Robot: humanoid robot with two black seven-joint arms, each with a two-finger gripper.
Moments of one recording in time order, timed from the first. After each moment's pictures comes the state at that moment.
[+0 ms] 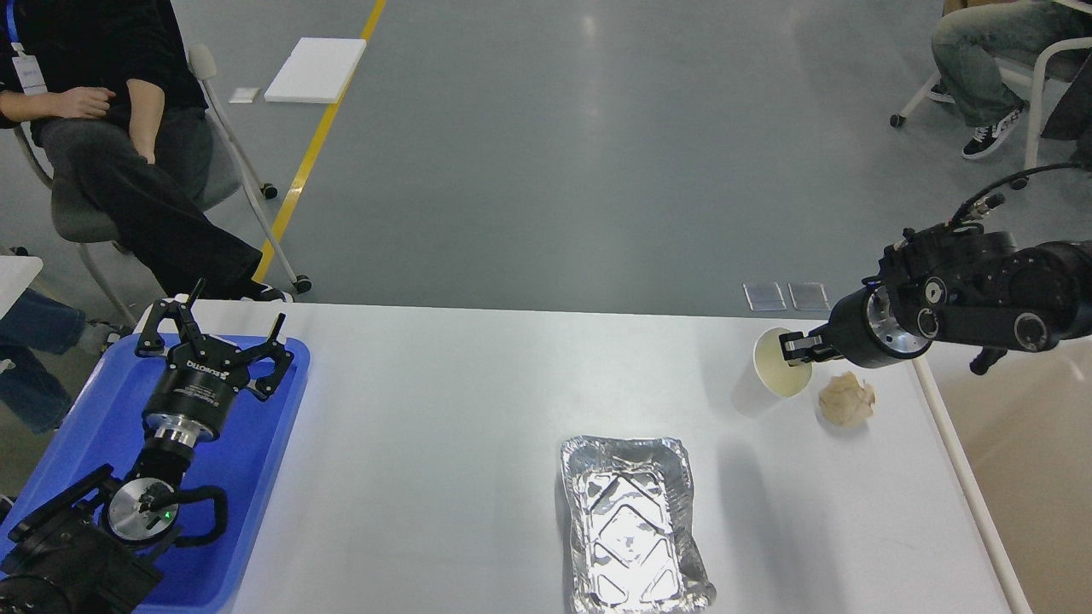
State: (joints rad) left arm -0.48 0.36 -0.88 -0.46 -0.17 -0.77 -0.42; right arm 1.71 -0.43 -1.02 1.14 -0.60 0.21 0.16
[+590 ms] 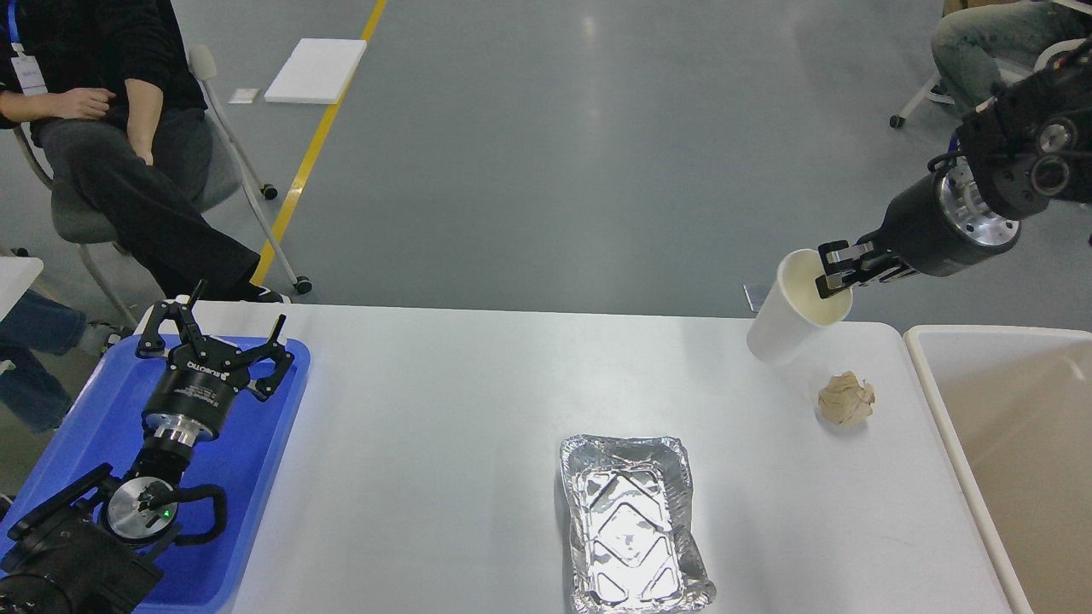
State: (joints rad) left arm -0.48 0.36 -0.88 -0.46 -0.17 -0.77 -0.42; right arm 2.13 -0.60 -1.02 1.31 -0.61 0.54 0.16
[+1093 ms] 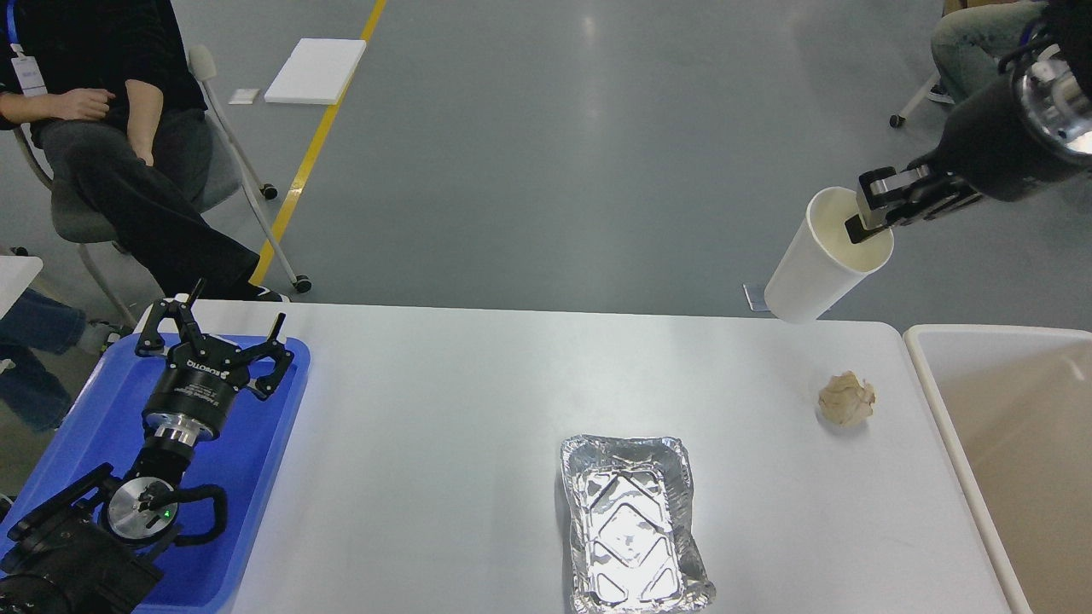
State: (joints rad) left arm -0.48 0.36 -0.88 -0.46 -0.17 -0.77 -0.42; right arm 2.38 -0.70 -0.97 1.36 -0.68 0.75 0.16
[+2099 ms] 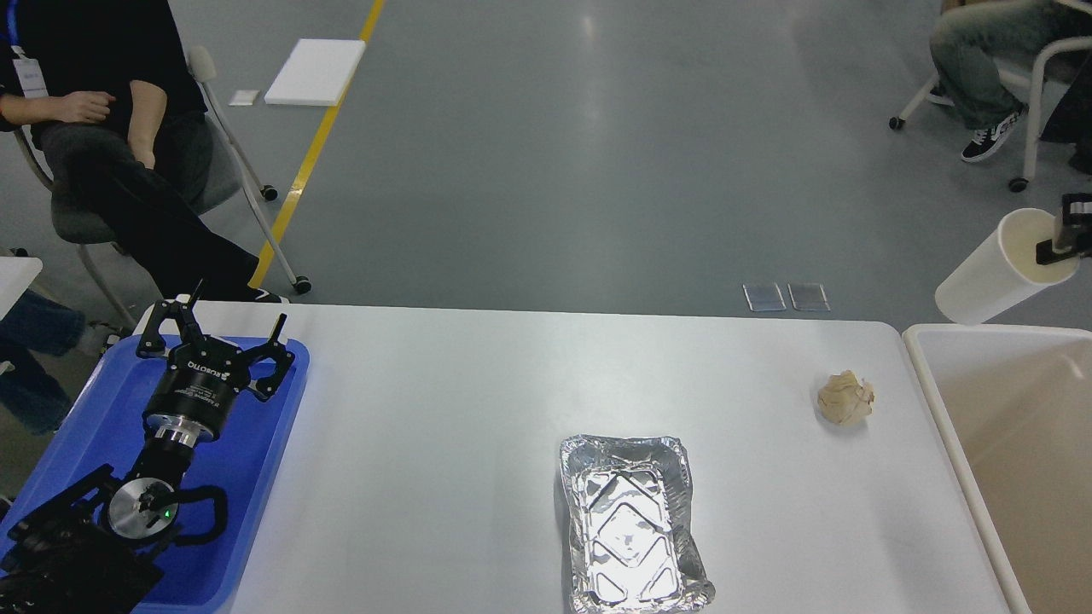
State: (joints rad) left arm -0.48 0.36 -0.88 -0.46 -0.17 -0.77 -0.42; right arm 1.96 -1.00 -0.85 1.01 -0.82 0.72 0.16
